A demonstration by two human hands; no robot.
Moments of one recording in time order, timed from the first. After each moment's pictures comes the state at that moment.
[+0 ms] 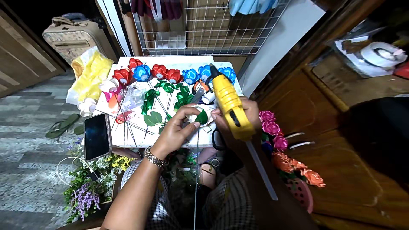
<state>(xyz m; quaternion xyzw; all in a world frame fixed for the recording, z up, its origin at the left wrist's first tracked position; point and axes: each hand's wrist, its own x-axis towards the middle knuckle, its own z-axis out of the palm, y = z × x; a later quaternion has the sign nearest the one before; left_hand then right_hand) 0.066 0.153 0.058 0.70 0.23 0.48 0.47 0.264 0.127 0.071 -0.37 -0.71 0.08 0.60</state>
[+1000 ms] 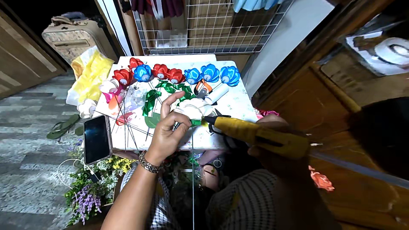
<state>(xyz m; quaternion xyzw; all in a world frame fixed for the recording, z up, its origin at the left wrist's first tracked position) 0.051 0.155 0.063 0.72 0.23 0.56 0.34 0.314 0.091 0.081 -0.37 -0.74 0.14 0.54</state>
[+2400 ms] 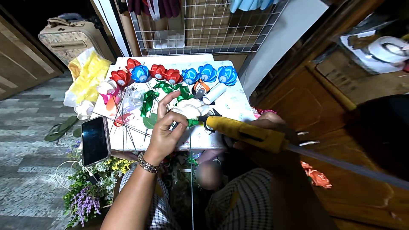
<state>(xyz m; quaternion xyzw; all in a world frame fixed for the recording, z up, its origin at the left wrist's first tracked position) 0.052 0.157 0.060 0.72 0.24 0.56 0.32 0.311 0.092 0.082 -0.44 -0.74 0.04 0.50</state>
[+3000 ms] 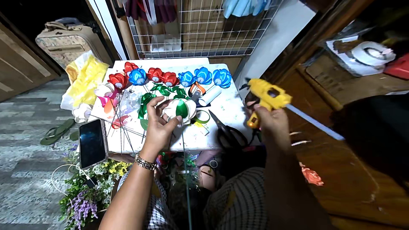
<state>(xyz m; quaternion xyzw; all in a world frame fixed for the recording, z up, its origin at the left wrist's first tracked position) 0.051 0.162 0.056 0.60 0.31 0.56 0.48 0.357 0.134 0.051 -0.60 -0.49 0.25 0.58</state>
